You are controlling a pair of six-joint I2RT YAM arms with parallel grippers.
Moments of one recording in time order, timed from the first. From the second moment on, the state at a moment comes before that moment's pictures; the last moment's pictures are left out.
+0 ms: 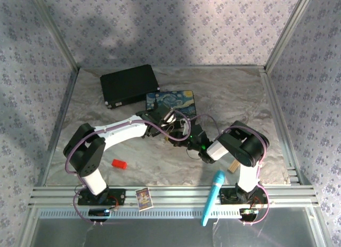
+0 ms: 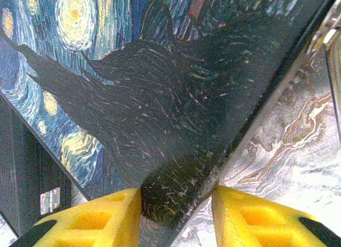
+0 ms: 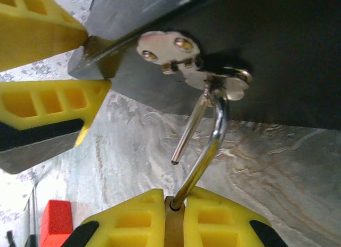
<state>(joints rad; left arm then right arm) -0.83 1.70 1.14 -0.57 -0.49 0.37 0.76 1.84 0.49 1.00 -0.23 0.83</state>
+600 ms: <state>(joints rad) -0.85 1.72 1.12 -0.50 -0.52 0.37 0.75 1.87 0.47 1.07 -0.09 0.93</state>
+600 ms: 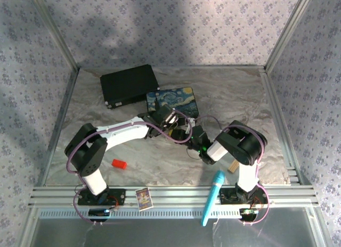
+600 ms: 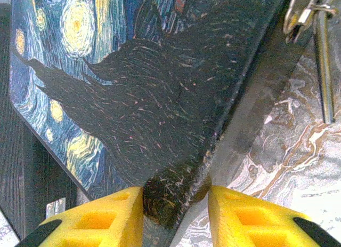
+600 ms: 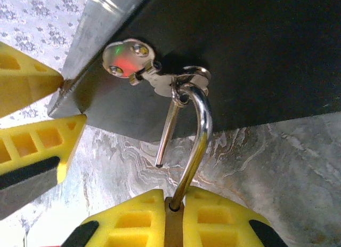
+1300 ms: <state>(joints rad) -0.85 1.74 1.12 -0.41 -0.52 0.36 0.69 1.88 0.46 1.13 -0.06 1.01</state>
